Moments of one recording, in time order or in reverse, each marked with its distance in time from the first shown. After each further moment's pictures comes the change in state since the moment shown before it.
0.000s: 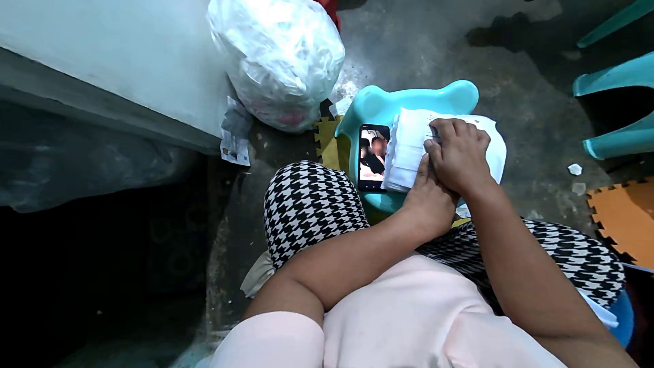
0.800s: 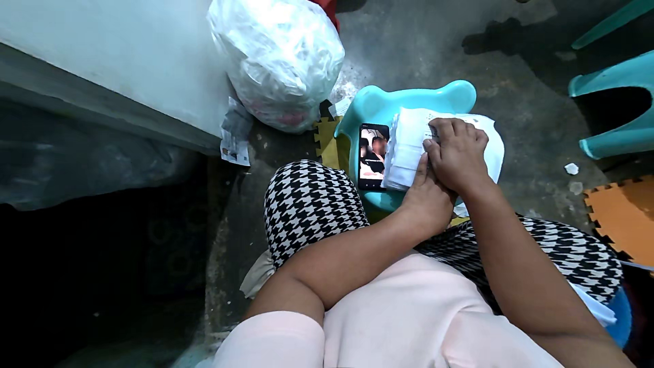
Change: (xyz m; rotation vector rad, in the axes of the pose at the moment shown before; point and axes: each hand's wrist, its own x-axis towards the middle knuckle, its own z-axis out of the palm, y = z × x) left_hand -0.003 0.000 0.003 0.011 0.021 0.012; right_hand -0.003 -0.001 0.003 0.001 0.014 0.010
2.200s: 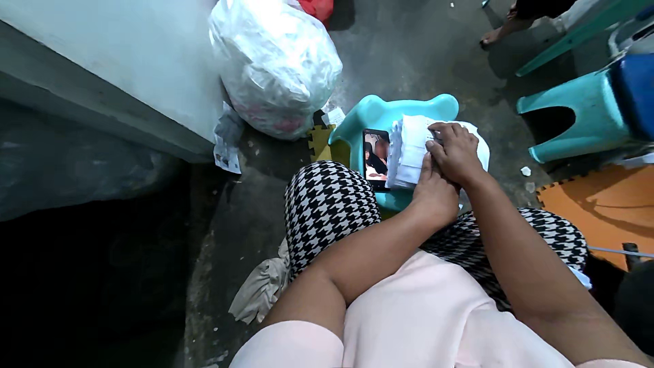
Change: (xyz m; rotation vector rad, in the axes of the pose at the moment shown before) left_hand -0.001 -0.001 0.000 -0.116 0.102 0.002; right_hand 0.005 -0.003 -0.007 -0.002 -0.036 0.059
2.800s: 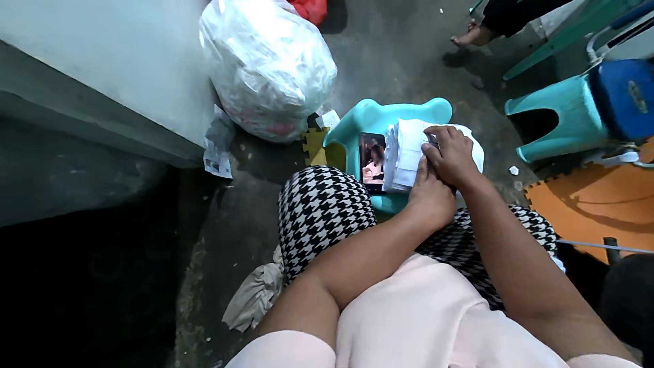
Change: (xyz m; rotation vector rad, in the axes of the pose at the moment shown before) left_hand -0.002 -0.004 -0.011 -0.070 -0.065 0.005; right_hand 0.002 -0.004 -0.005 0.002 -0.010 0.016
